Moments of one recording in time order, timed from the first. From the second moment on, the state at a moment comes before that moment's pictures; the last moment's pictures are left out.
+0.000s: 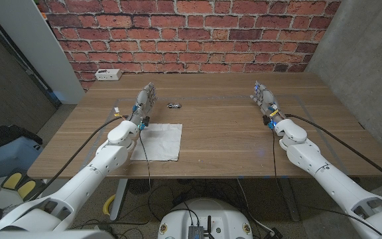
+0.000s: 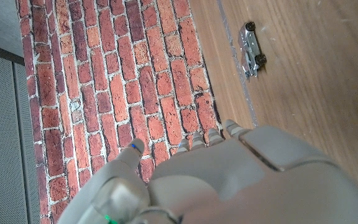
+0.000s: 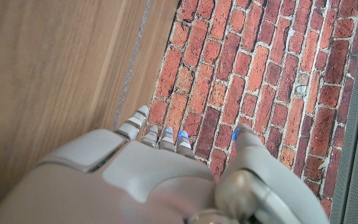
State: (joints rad) left arm 0.84 0.51 0.37 -1.29 -0.65 -0.29 -0.03; left_hand 0.03 0.07 0.54 0.15 0.22 -0.17 -0.01 0.19 0.17 -0.17 -0.02 0.21 0.18 -0.17 0.01 0.18 0.17 -0.17 0.01 0.27 0.19; right arm -0.84 -0.51 -0.37 -1.30 0.64 0.29 0.03; right_hand 0.24 0.11 0.34 -0.02 0.19 -0.04 -0.03 0.18 0.17 -0.05 0.05 0.19 0.18 -0.12 0.05 0.19 0.17 0.09 0.03 0.19 0.17
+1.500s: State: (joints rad) left arm 1.03 0.72 0.36 -1.69 -0.34 -0.09 0.29; left_hand 0.06 0.09 0.54 0.11 0.21 -0.17 -0.06 0.20 0.17 -0.17 0.04 0.23 0.18 -0.17 0.11 0.19 0.17 -0.17 0.19 0.28 0.19; right arm -0.88 -0.70 -0.46 -1.62 0.37 0.06 -0.11; right_hand 0.29 0.13 0.37 -0.06 0.18 -0.01 -0.06 0.19 0.18 -0.02 0.04 0.20 0.18 -0.07 0.08 0.20 0.18 0.10 0.10 0.20 0.17
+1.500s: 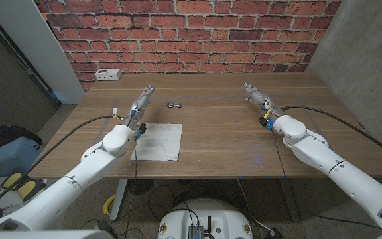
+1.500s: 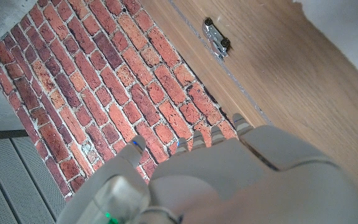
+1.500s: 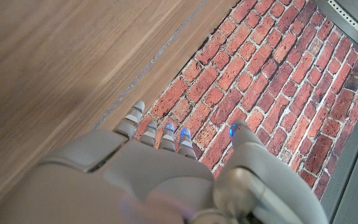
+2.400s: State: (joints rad) left arm 1.24 0.84 0.27 -1.93 -0.23 0.03 0.39; left_hand 0.10 0.11 0.57 0.08 0.20 -0.17 0.07 0.19 0.17 -0.17 0.07 0.23 0.18 -0.17 0.08 0.19 0.17 -0.17 0.01 0.26 0.19; right arm -0.92 -0.81 -0.51 -1.85 0.17 -0.13 -0.15; right_hand 0.33 0.15 0.38 -0.10 0.18 0.01 -0.01 0.19 0.18 0.03 0.05 0.20 0.18 -0.04 0.06 0.20 0.18 0.14 0.02 0.20 0.17
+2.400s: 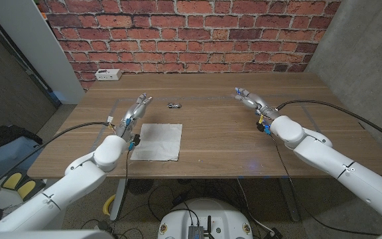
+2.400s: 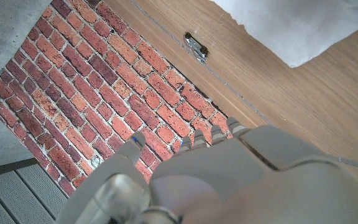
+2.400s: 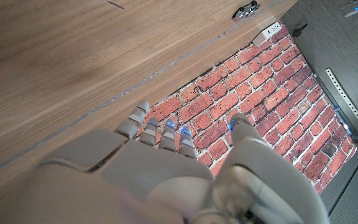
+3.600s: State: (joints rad) left arm 1.41 0.97 0.21 -2.22 0.09 0.44 0.50; left_hand 0.28 0.15 0.65 -0.09 0.18 -0.05 0.03 0.21 0.17 -0.11 0.02 0.23 0.18 -0.15 0.02 0.19 0.17 -0.07 -0.04 0.26 0.18; right arm -0.89 -0.88 -0.63 -2.10 -0.14 -0.40 -0.08; right_hand 0.38 0.17 0.41 -0.13 0.18 0.10 -0.02 0.21 0.18 0.10 0.03 0.21 0.18 0.01 0.01 0.21 0.18 0.19 -0.01 0.20 0.17
